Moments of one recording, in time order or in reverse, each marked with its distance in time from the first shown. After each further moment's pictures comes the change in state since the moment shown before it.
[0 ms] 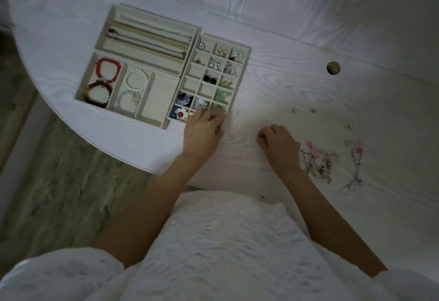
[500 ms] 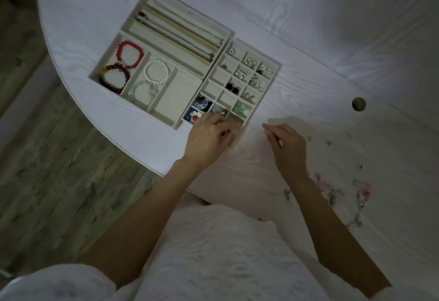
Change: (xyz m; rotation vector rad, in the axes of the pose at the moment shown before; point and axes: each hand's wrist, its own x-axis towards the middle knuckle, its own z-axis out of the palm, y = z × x) left_hand 0.002 -0.015 -0.008 -0.206 0.160 -0.039; right_hand 0.053 -0.018 -0.017 0.359 0.063 -0.117
